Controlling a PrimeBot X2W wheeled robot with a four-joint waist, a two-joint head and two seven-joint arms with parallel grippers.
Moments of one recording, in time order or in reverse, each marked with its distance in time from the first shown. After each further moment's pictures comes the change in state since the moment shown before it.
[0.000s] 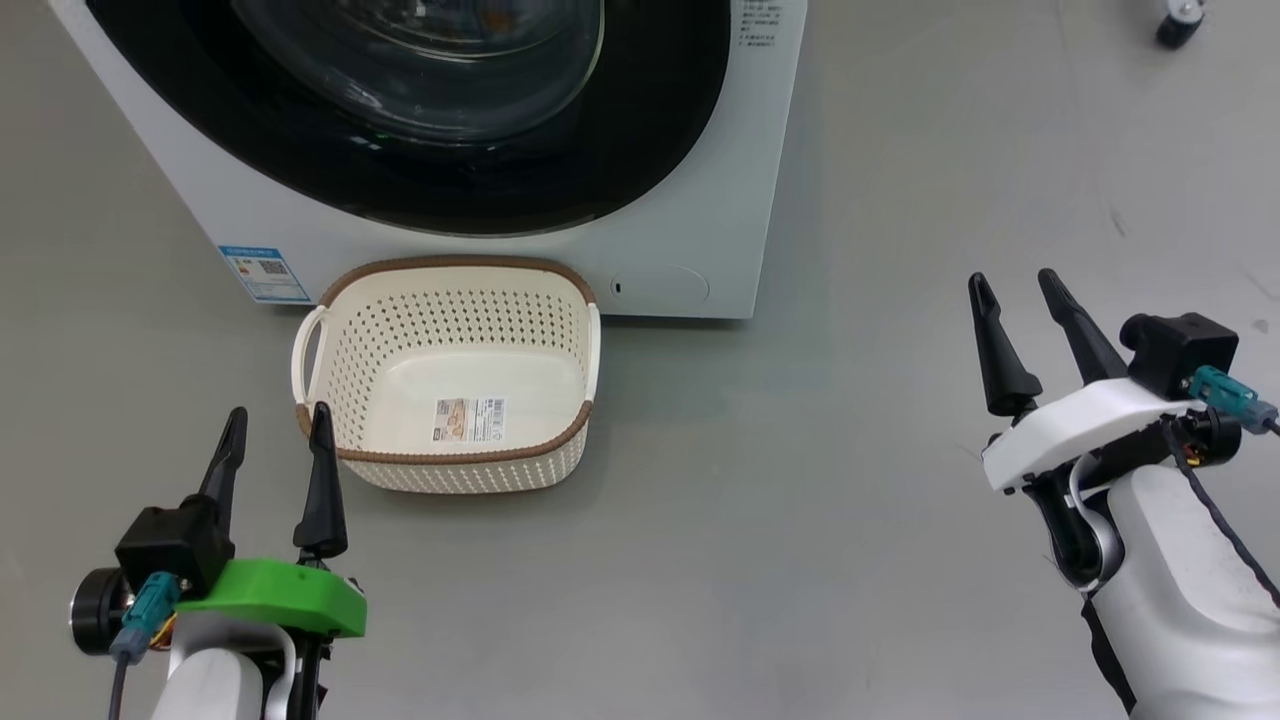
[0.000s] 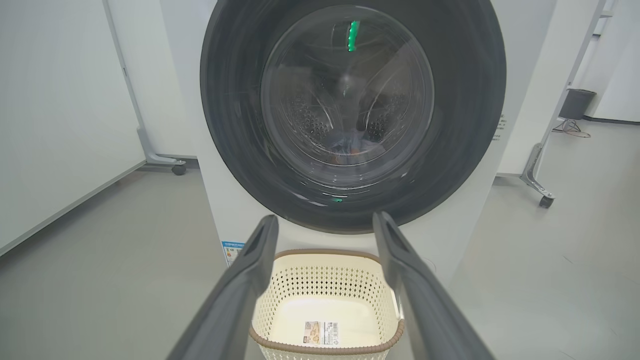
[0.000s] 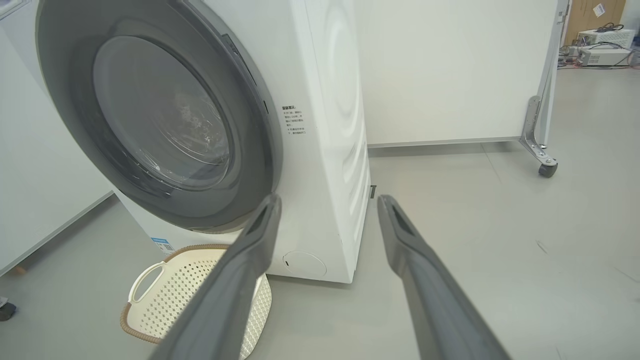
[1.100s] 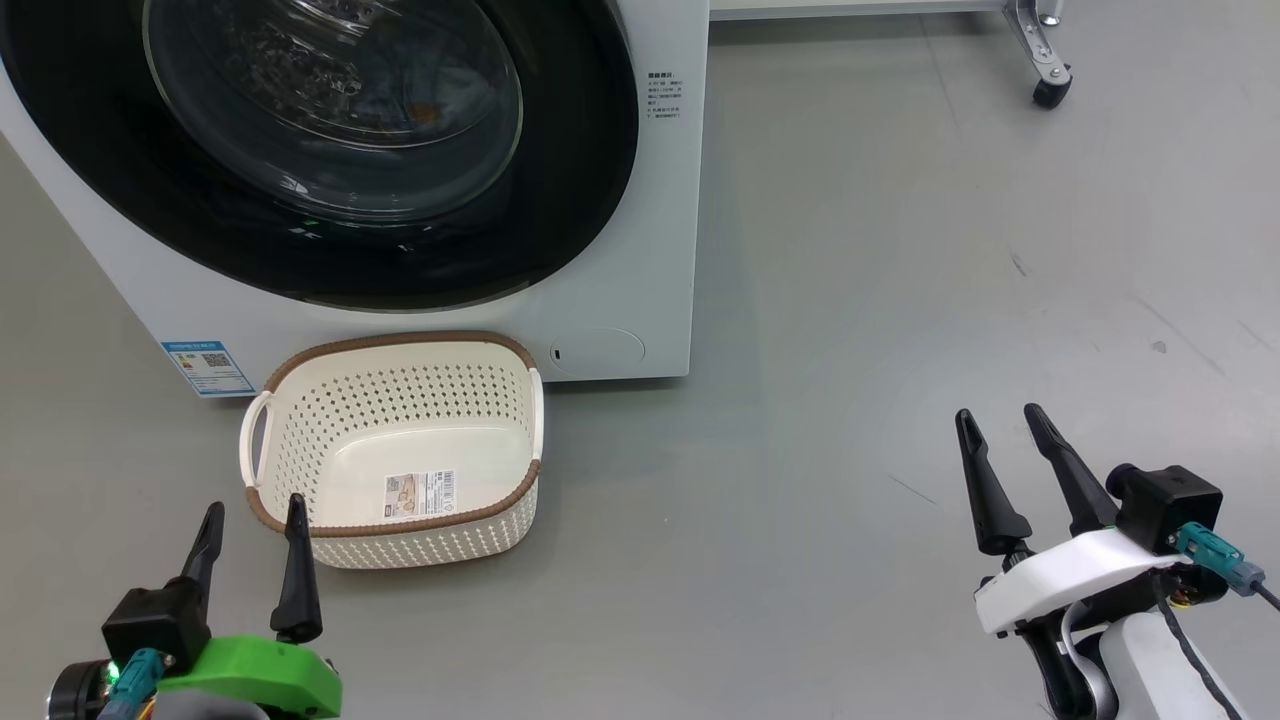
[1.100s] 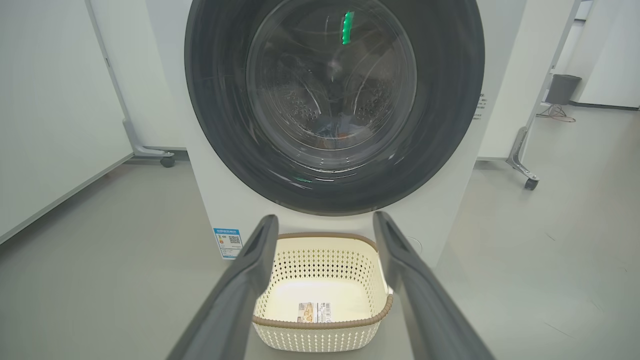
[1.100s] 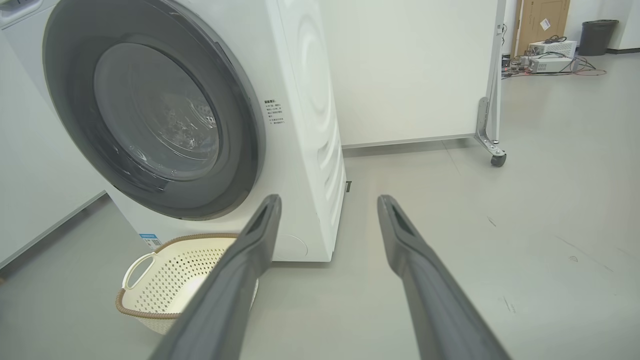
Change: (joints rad) left arm 0.126 0.005 0.056 0.026 0.019 0.000 0.000; right arm 0.320 0.035 -0.063 -0.232 -0.076 -0.001 0.000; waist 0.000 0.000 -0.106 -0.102
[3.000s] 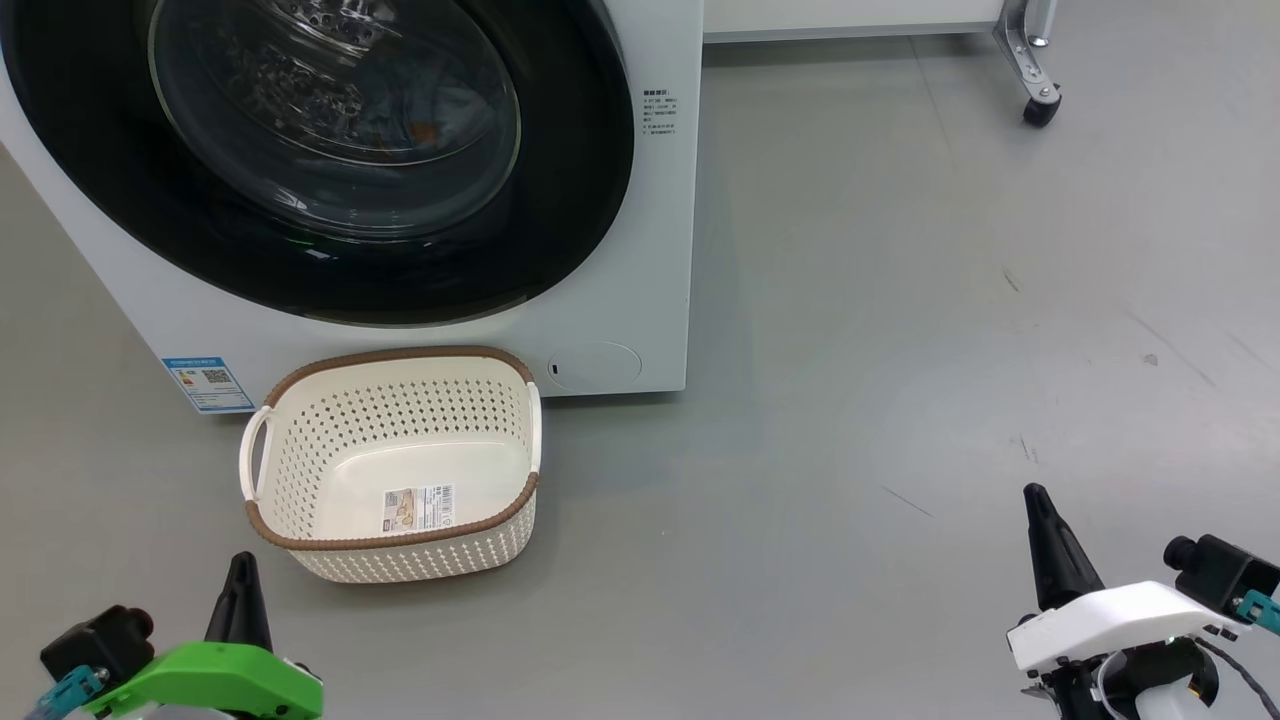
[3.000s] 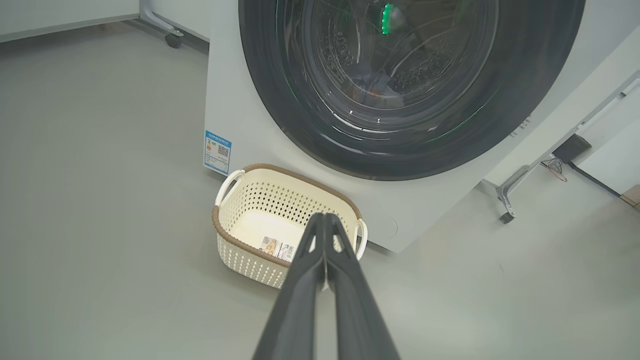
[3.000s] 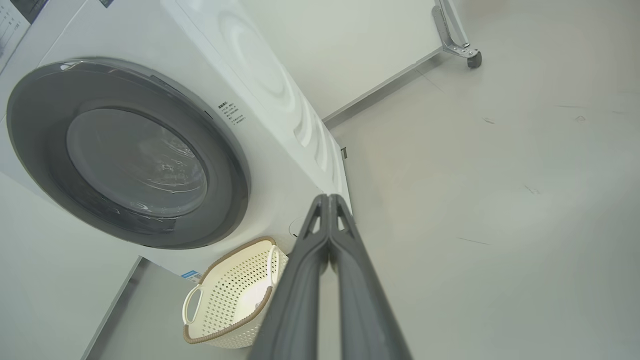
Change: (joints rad) left arm -0.002 -0.027 0.045 0.087 -0.363 0.000 0.142; right arm 0.114 0.061 -0.114 -0.013 0.318 0.000 0.106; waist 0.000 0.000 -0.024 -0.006
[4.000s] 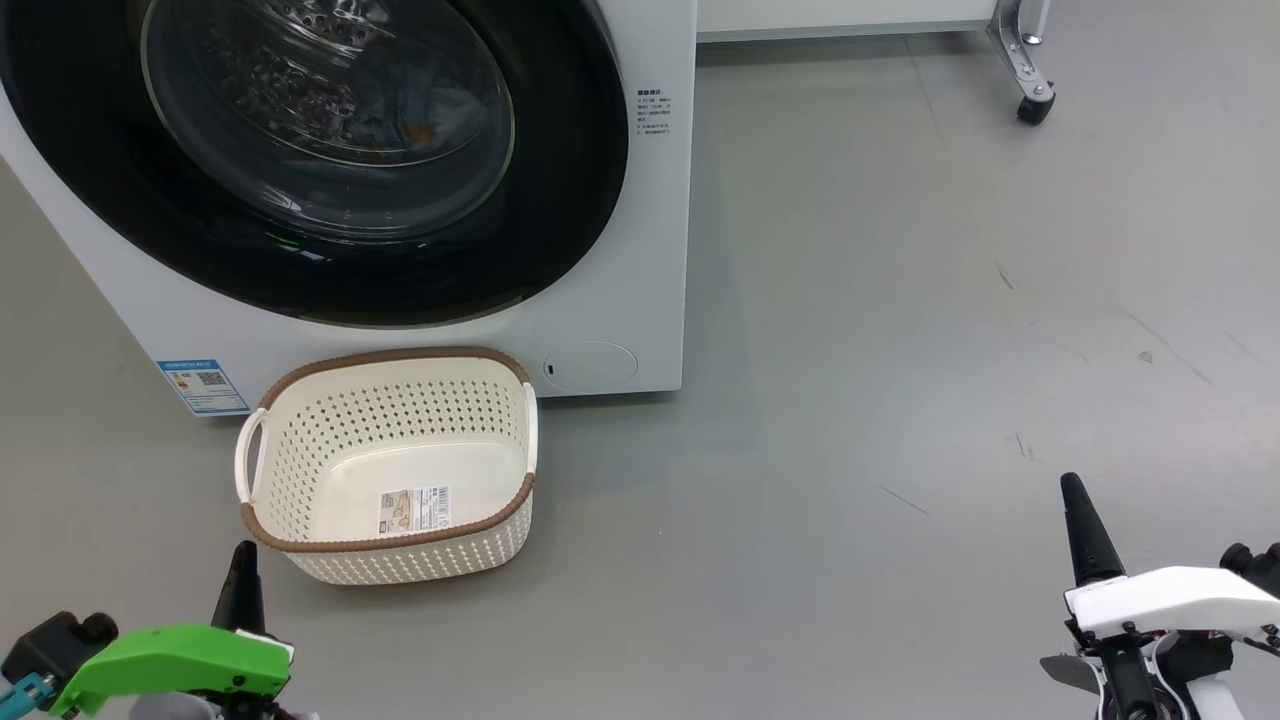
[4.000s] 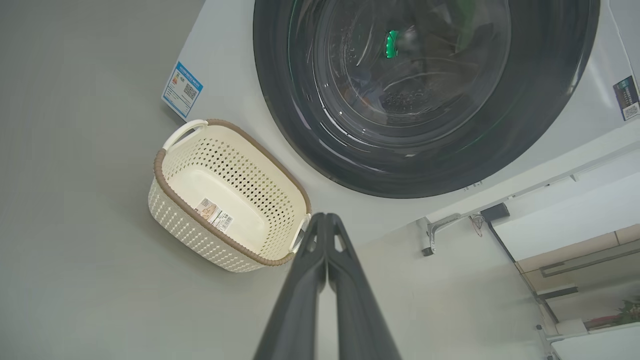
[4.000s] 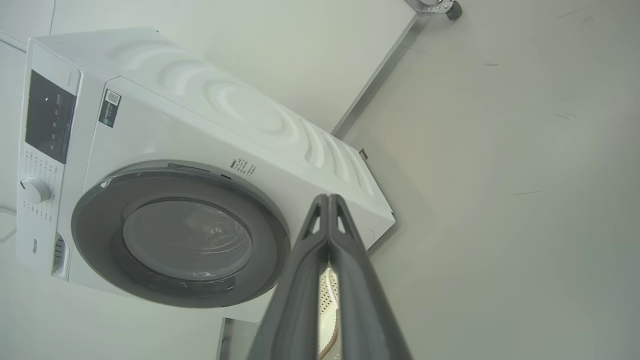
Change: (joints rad) left arm -0.025 0.000 0.014 -0.023 -0.403 0.000 0.104; right arm -0.020 0.025 -0.101 -0.012 0.365 0.000 0.108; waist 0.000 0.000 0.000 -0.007
